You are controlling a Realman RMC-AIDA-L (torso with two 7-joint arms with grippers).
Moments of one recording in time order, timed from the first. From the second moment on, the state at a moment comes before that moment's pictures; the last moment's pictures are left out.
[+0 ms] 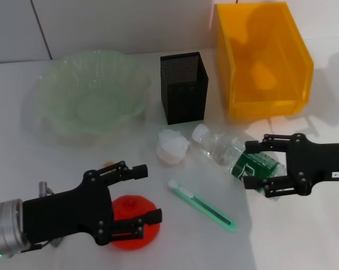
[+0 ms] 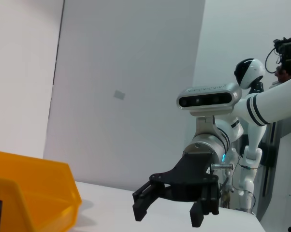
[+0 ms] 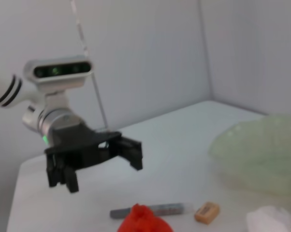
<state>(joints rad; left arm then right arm) -0.57 -2.08 0.20 0.26 2.39 1.82 -0.83 0.51 2.02 -0.46 -0.60 -2.20 -1.81 1.20</state>
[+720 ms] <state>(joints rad) -0.58 -2.08 0.25 0.22 2.40 1.62 -0.93 0.50 2.01 -0.43 -0.61 -2.20 -1.82 1.20</state>
